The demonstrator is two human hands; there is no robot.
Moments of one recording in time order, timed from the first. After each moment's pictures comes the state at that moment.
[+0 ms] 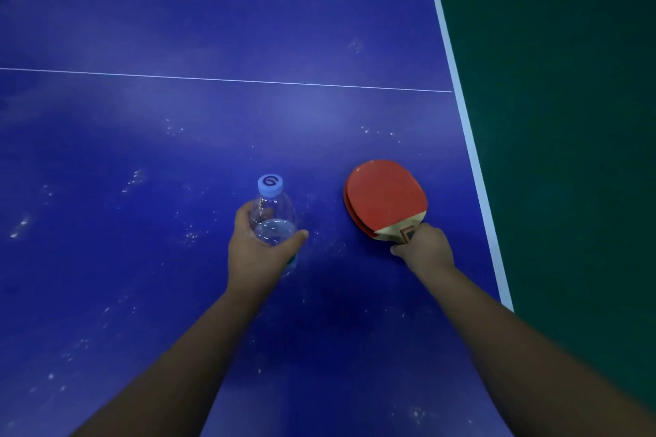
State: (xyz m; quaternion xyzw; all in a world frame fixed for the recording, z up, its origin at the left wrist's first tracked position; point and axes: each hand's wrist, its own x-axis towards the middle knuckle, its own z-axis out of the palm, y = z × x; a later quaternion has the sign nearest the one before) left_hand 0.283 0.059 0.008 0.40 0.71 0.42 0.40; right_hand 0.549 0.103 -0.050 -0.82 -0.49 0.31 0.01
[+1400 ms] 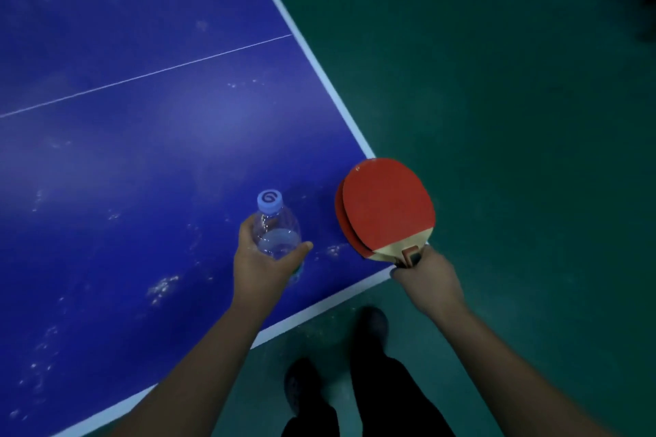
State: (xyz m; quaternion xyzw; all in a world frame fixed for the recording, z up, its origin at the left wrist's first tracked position) left_hand 0.373 -0.154 0.048 0.55 0.58 0.33 0.50; right_hand 0.599 -0.264 0.047 -0.88 -0.27 0.34 0.18
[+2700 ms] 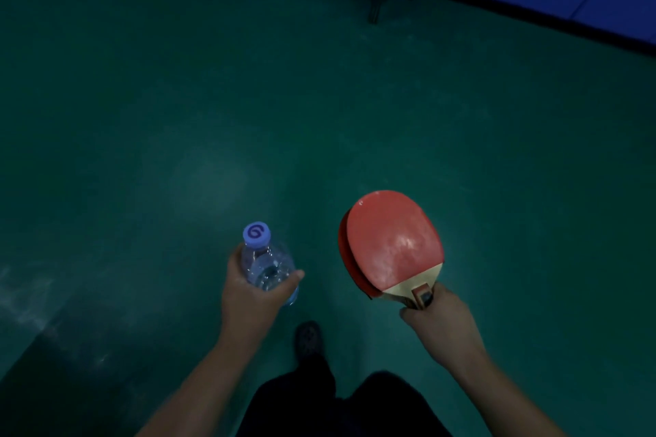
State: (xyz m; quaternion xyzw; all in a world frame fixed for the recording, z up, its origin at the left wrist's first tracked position) left_hand 1.203 -0.011 0.054 0.70 0.36 0.18 0.59; right_hand 1.293 -0.262 0.084 -0.92 0.05 0.28 0.26
